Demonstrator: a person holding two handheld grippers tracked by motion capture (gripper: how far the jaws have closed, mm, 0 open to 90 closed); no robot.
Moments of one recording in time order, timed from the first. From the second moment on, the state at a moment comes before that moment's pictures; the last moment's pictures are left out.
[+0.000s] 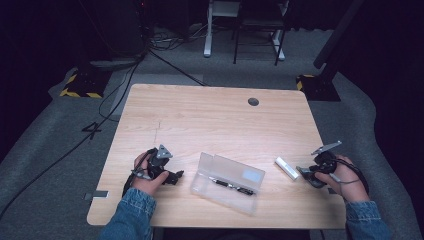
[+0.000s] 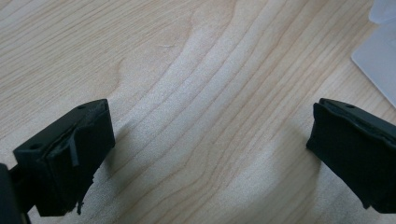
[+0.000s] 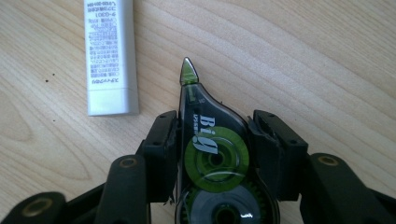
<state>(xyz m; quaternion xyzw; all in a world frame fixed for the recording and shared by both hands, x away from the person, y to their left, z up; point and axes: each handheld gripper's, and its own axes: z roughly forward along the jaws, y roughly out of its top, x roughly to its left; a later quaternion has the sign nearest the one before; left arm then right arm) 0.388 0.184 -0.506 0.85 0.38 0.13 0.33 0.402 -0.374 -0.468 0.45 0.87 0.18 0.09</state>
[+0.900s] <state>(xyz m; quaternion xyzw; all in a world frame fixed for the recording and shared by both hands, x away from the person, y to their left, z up) 0.387 0.184 -0.506 0.86 0.38 0.13 0.33 0.397 -0.368 -0.444 0.47 0.85 0.21 0.09</state>
